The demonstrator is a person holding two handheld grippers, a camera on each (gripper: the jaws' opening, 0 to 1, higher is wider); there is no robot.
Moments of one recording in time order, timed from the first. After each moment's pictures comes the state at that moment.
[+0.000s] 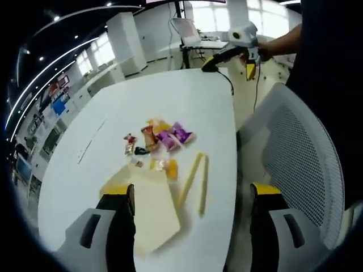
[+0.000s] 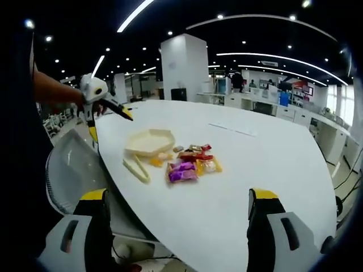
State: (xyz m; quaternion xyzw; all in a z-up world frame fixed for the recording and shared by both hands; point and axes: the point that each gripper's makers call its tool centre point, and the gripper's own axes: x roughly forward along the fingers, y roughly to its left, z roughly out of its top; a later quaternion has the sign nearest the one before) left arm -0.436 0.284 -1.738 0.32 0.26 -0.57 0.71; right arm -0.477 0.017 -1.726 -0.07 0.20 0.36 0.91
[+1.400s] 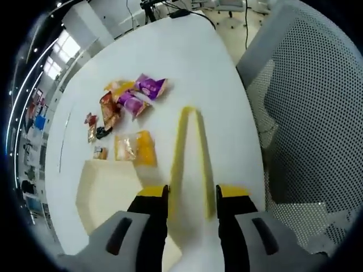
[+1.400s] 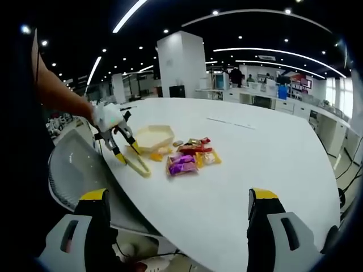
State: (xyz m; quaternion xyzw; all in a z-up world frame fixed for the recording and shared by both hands) left arm -0.422 0.269 -1.854 0.47 0.32 -0.56 0.60; right arm -0.483 0.008 -1.736 -0.06 0.21 0.36 0.91
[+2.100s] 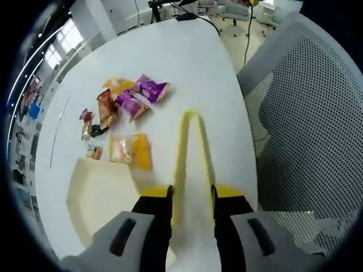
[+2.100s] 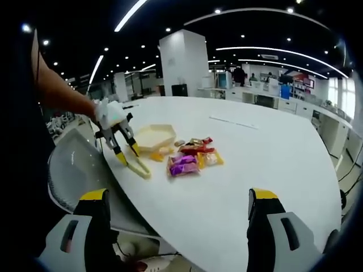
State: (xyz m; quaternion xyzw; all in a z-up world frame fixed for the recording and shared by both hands) left arm -0.428 0.264 -1.854 0.43 0.34 -0.58 0.60; right arm -0.477 0.013 -1.738 -0.06 0.22 0.37 0.90
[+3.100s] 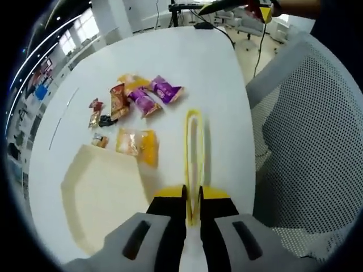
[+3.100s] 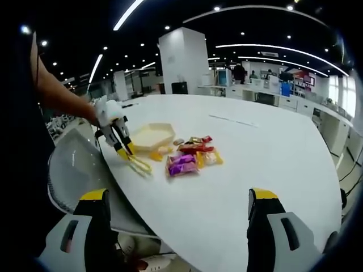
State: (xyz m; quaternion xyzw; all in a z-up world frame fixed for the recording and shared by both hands) left arm -0.423 0.263 -1.840 0.36 0.36 -0.57 0.65; right arm -0.471 0.012 -1.738 -0.06 0.23 0.37 0.90
